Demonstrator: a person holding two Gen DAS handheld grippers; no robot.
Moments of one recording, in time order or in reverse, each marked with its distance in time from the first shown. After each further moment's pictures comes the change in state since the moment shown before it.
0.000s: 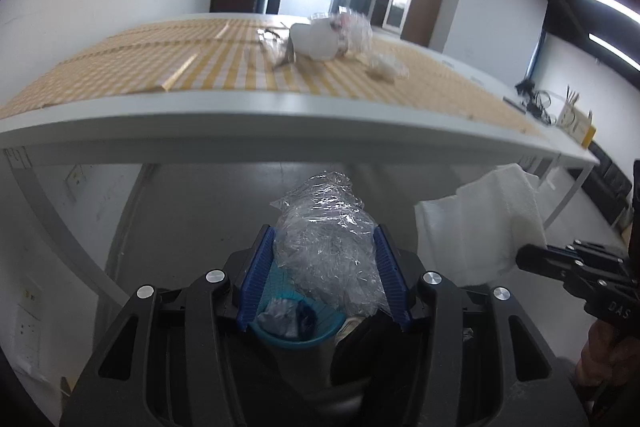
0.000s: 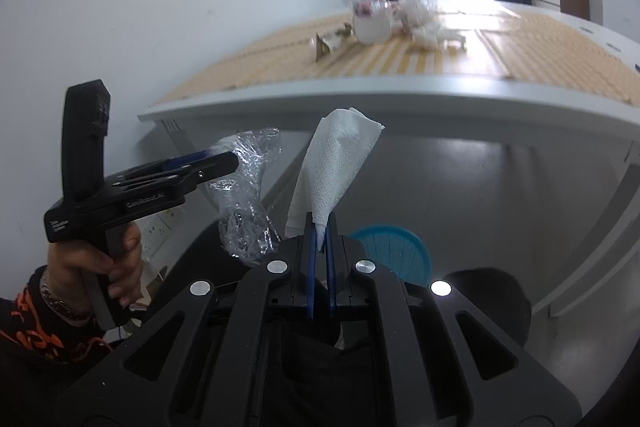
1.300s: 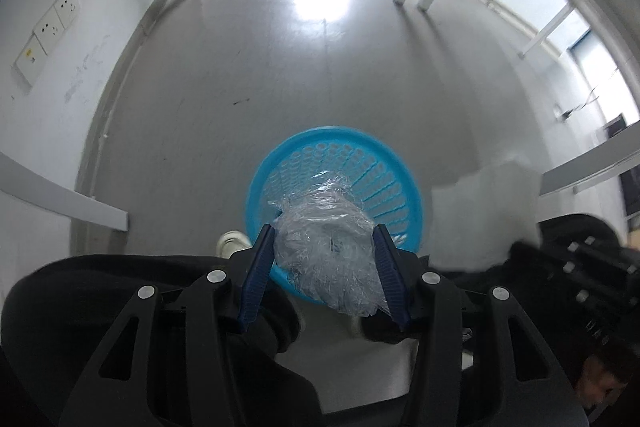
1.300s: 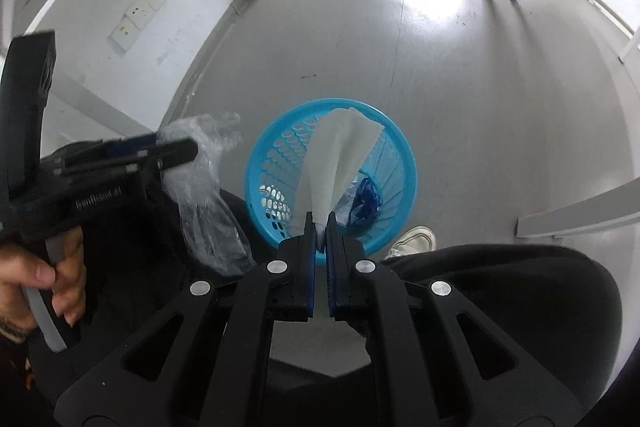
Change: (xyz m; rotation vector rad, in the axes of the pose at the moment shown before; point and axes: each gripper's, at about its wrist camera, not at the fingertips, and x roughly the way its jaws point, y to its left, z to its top) left arm 0.258 0.083 -0.062 -0.130 0.522 0.106; right arm 0.264 -0.088 -0.043 0.133 0.488 -0.181
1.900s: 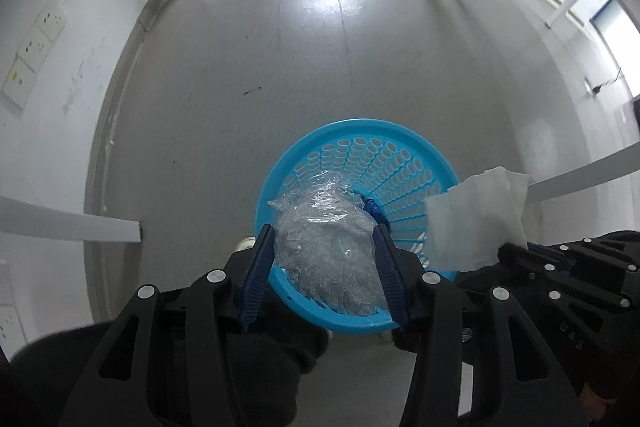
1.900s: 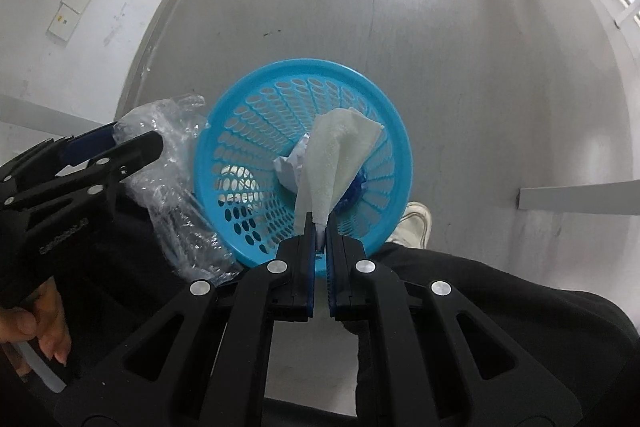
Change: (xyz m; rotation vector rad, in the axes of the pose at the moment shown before) left arm 0.065 -0.008 0.033 0.059 0.078 0.110; right arm 0.097 -0.020 0.033 0.079 0.207 -0.040
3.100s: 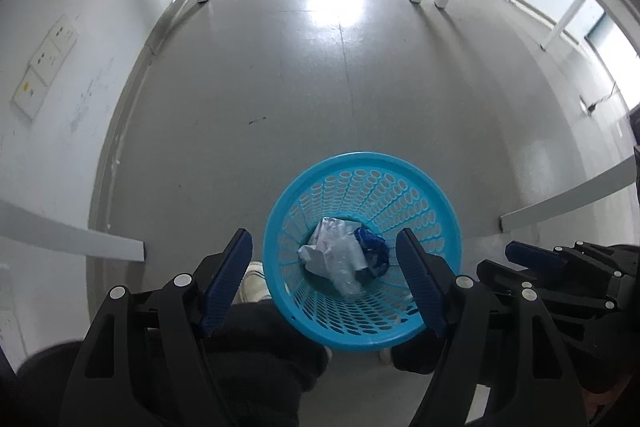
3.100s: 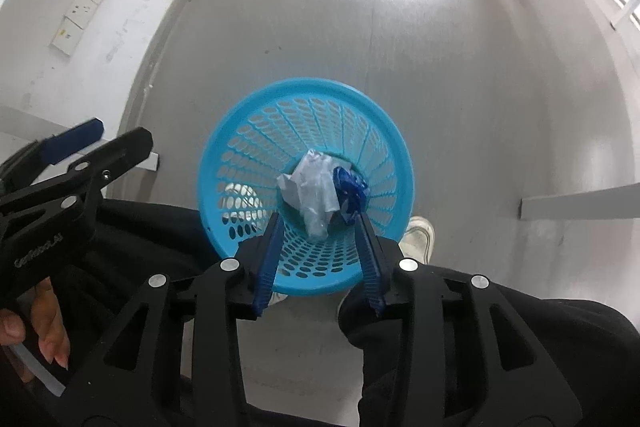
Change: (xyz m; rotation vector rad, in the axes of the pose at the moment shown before) left arm -0.027 0.008 -0.004 -0.049 -0.117 -0.030; right arm -0.018 0.007 -0.008 -0.004 -0.110 0.004
